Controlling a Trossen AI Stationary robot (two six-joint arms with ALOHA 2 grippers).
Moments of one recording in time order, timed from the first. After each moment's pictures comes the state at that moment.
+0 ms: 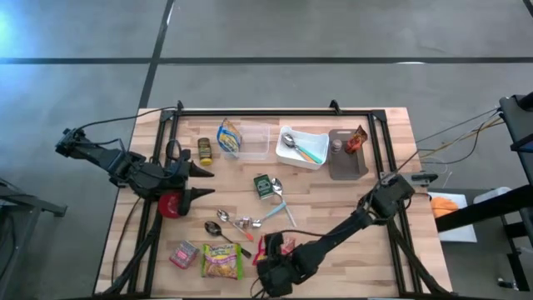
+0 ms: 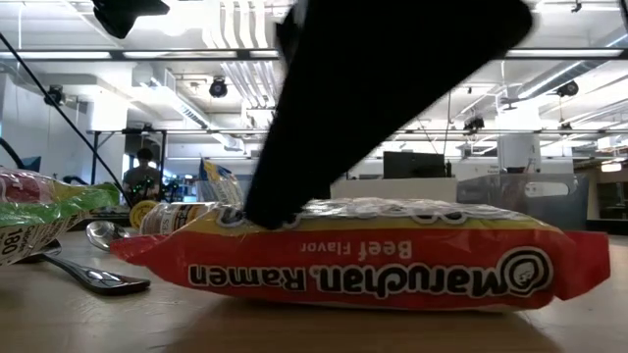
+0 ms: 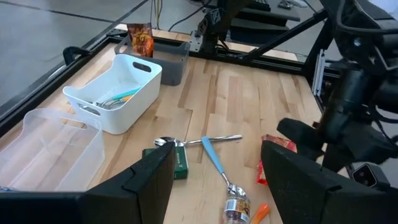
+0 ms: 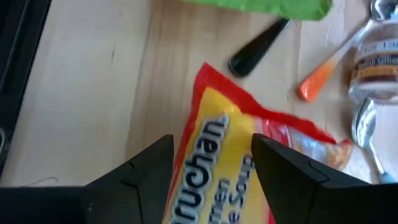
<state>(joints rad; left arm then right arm) -0.43 0.74 0.78 -0.49 -0.46 -0.35 0.58 2.35 1.94 -0.76 0.34 0.34</state>
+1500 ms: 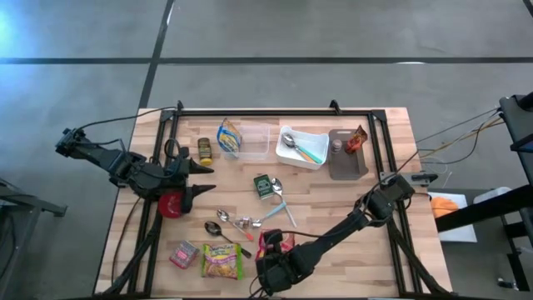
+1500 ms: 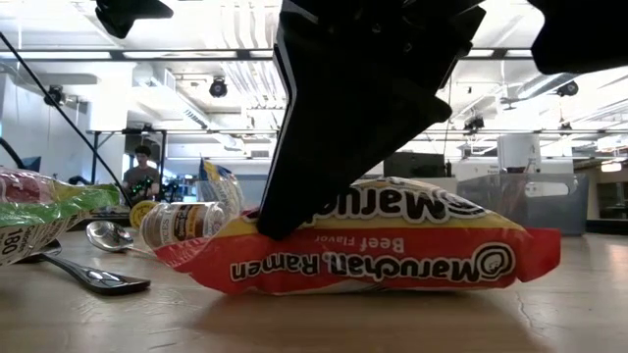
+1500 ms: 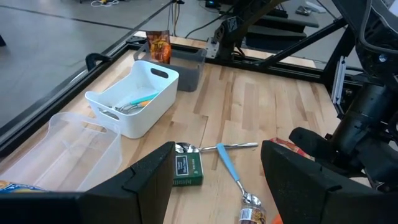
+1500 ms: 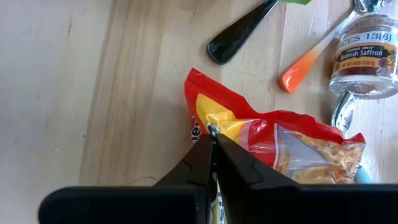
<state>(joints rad) -0.43 0.74 0.78 -0.48 -0.54 -0.35 0.58 2.38 1.97 -0.82 0.40 0.31</state>
